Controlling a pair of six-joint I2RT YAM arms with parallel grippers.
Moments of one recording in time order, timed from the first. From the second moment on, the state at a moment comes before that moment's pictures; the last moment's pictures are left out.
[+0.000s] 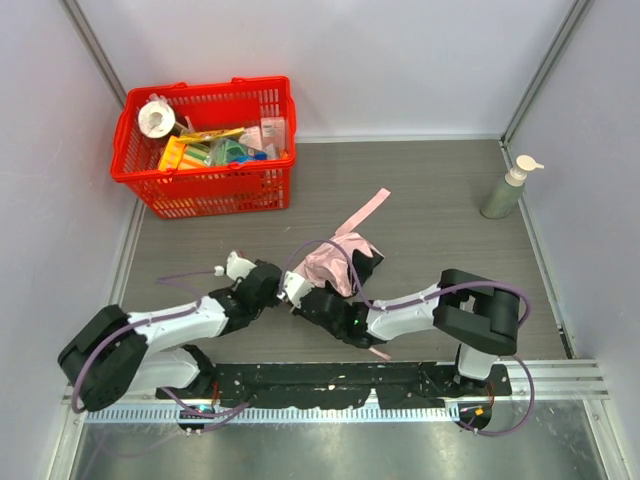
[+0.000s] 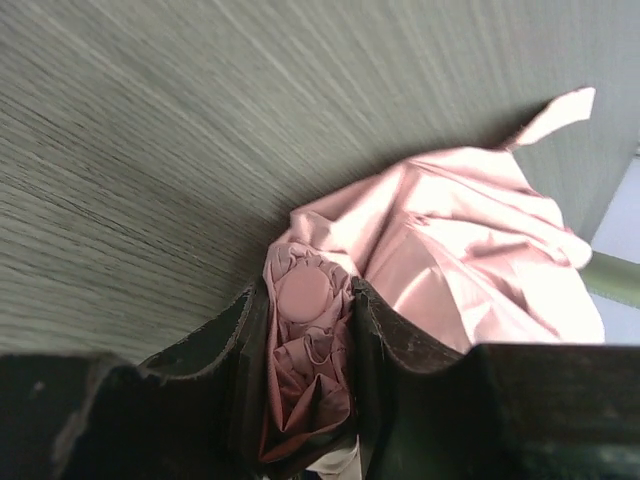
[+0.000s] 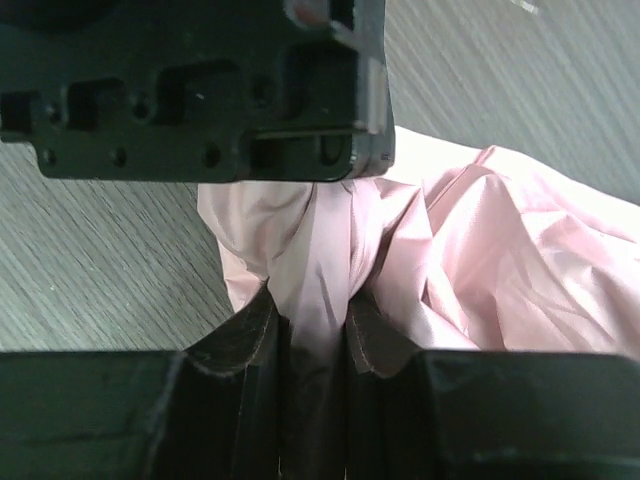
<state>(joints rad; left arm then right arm) -0.81 1.25 0.41 0.05 -0.42 -1.57 1.25 1.75 0.74 0.40 0.49 -0.07</state>
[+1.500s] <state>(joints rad) -0.68 0.21 0.54 -0.68 -0.44 -1.11 1.15 1.86 0.83 0.39 0.58 -0.27</state>
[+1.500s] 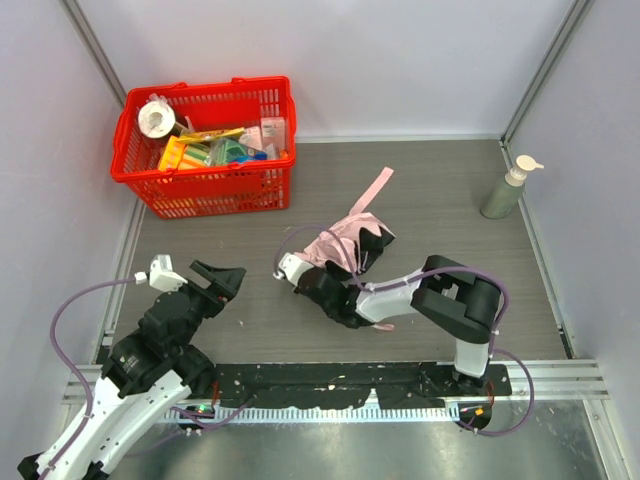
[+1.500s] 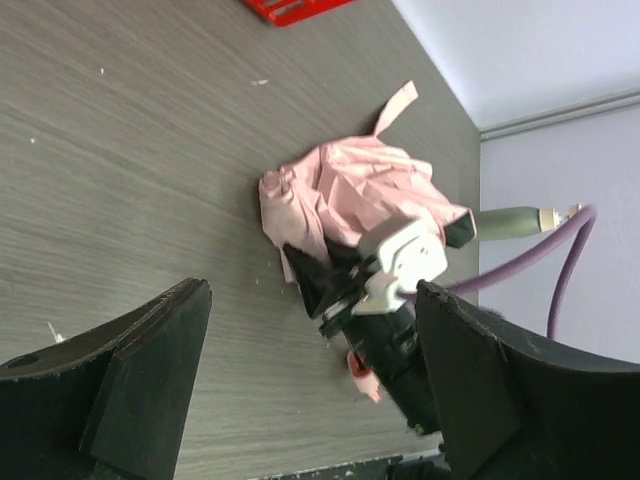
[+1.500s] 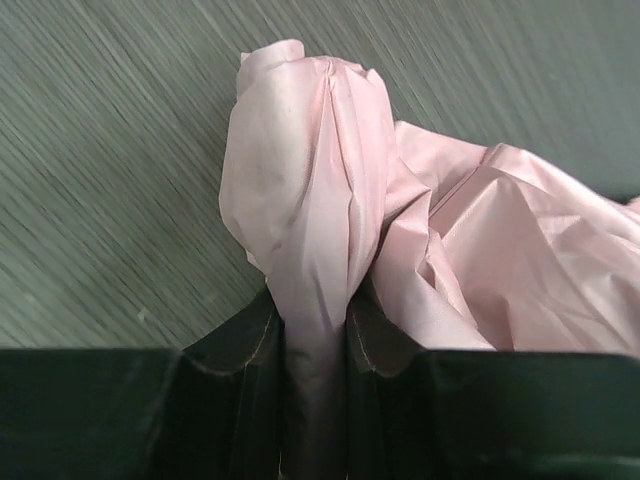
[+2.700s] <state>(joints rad) -0.49 1.06 0.26 0.17 -0.08 -1.39 0.82 1.97 0.86 0.63 -0.47 0.22</state>
